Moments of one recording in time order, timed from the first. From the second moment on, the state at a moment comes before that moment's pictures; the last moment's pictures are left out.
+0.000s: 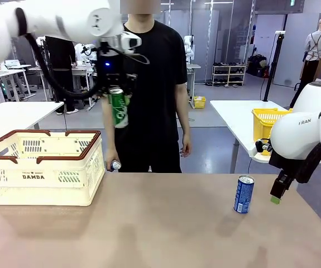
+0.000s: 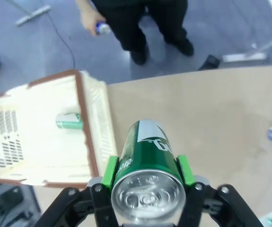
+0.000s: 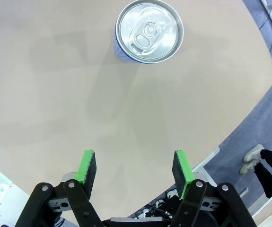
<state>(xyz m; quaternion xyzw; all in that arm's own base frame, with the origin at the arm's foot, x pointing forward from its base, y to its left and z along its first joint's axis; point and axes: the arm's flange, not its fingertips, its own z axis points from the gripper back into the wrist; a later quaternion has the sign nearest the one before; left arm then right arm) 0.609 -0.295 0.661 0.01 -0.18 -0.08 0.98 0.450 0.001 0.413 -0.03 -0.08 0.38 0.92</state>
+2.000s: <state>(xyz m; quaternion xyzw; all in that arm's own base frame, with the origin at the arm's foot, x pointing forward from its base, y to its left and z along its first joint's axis) 0.625 -0.010 0.612 0.00 -0.14 0.04 0.99 0.450 0.001 0.413 -0.03 -0.08 0.38 0.92</state>
